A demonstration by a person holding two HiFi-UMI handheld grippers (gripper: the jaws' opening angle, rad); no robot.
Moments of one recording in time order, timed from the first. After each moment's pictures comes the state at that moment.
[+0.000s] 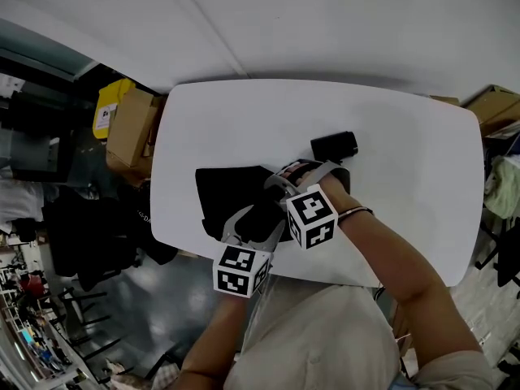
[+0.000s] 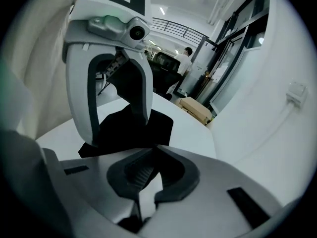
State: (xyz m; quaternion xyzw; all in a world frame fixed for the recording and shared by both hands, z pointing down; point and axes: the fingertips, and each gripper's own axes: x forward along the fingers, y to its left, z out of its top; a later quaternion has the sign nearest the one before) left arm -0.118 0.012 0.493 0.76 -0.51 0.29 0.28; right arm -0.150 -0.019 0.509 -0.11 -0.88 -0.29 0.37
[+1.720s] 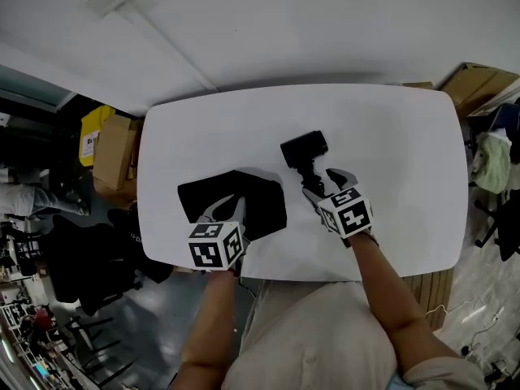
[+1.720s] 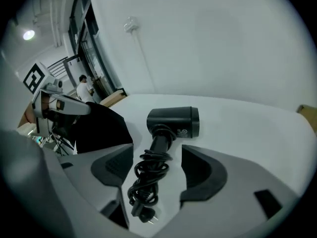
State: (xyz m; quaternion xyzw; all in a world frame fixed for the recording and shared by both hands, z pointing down) left arm -0.140 -0.038 0.500 0.72 -0.55 0.27 0.33; right arm 0.027 -0.077 0.571 0.34 -0.84 0.28 0.31
